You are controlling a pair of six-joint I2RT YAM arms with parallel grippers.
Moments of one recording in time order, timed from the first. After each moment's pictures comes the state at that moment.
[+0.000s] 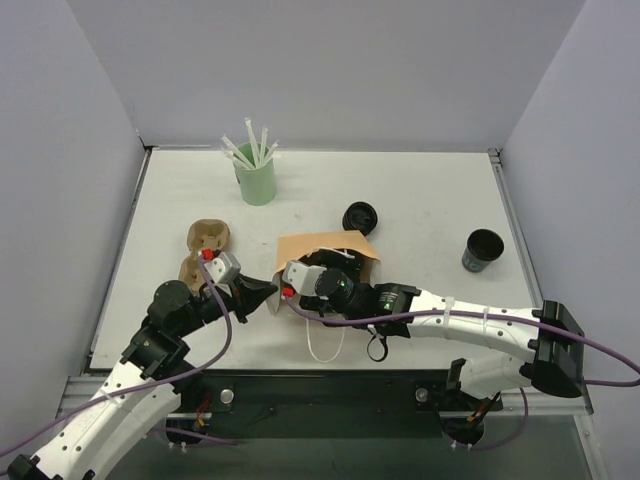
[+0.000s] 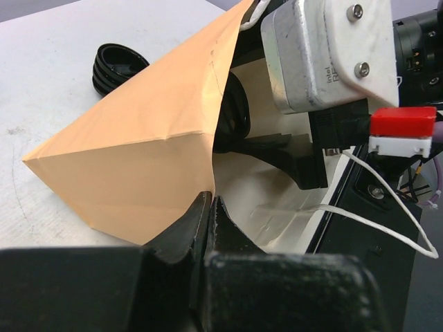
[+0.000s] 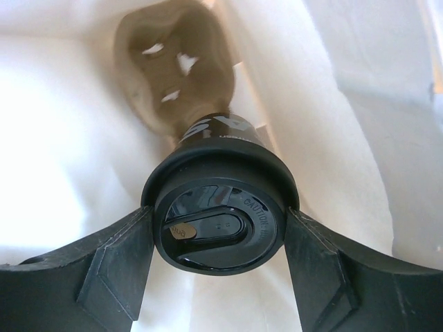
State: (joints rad) left arm -0.58 0.44 0.42 -0.02 0.42 -0.22; right arm 1.19 1.31 0.93 -0.29 0.61 -0.51
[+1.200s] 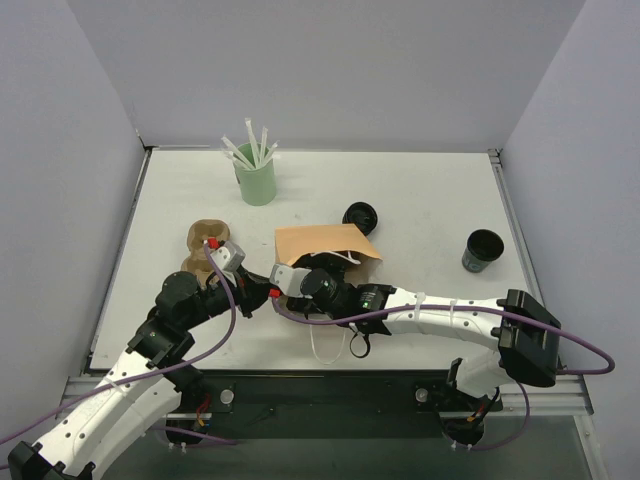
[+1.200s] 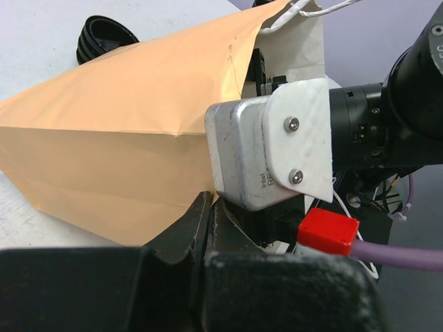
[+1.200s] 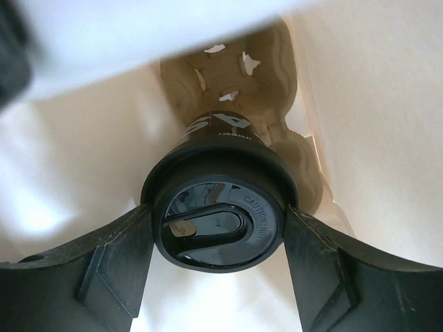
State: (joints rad) left arm -0.58 0.54 0.45 0.00 0.42 -0.33; right arm 1.18 1.45 0.92 -0.15 0.54 -0.50
